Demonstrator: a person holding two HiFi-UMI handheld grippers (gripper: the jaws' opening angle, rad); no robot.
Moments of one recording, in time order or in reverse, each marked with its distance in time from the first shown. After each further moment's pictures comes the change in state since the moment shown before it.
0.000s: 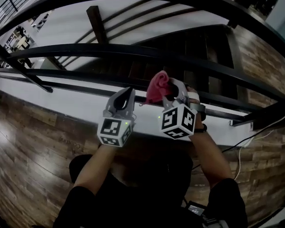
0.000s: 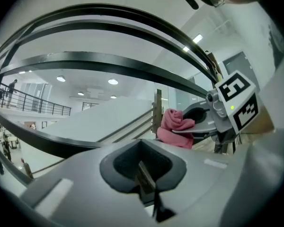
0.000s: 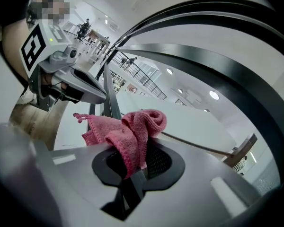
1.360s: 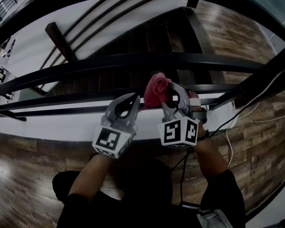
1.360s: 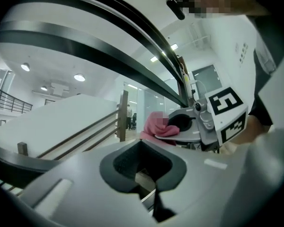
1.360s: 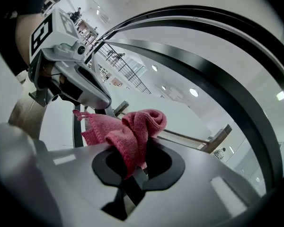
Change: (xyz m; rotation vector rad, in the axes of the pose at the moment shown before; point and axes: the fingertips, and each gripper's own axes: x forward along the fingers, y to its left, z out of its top) left arm 0.068 -0.181 0.015 0.080 -0.047 -0.409; right arm -0.089 -0.073 -0.120 0.035 0.051 -0.219
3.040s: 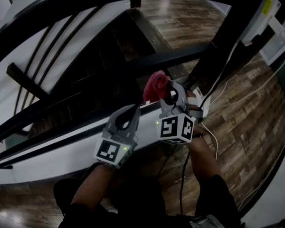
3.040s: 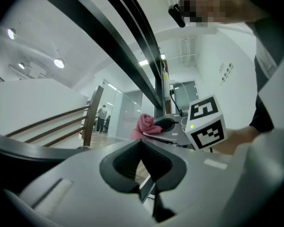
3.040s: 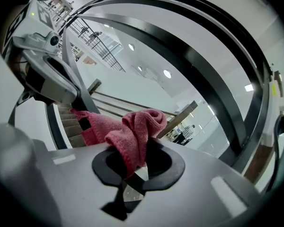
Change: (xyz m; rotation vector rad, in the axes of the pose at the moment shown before) left arm 0.115 -0.143 -0.001 -0.131 -0.077 -0.337; right arm -0.064 -0.115 -0.160 0.117 0.243 -0.316
